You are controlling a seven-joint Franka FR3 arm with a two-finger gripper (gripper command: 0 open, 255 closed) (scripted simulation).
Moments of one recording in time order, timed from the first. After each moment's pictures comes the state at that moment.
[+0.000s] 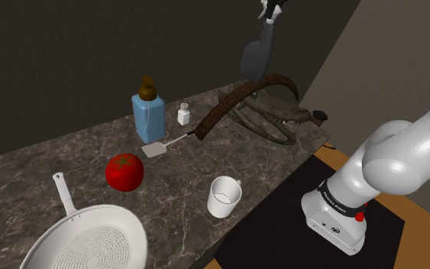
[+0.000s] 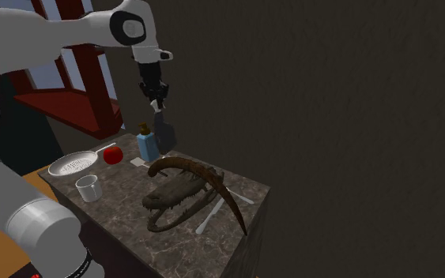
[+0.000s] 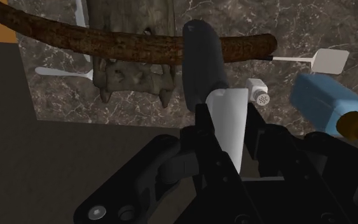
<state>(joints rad) 0.08 -0.28 -0.04 -1.75 -0.02 1.51 -0.02</state>
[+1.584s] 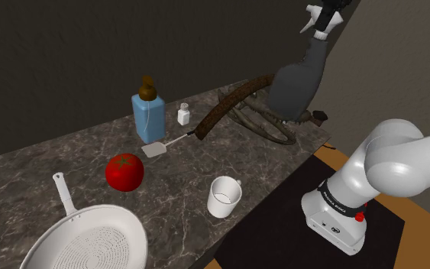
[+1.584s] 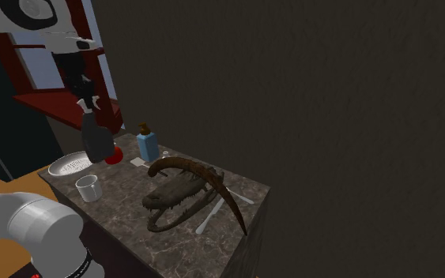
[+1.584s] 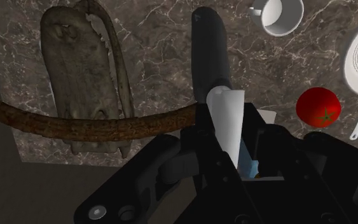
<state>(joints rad) 0.16 -0.72 0.16 -1.98 0.09 1.30 0.26</state>
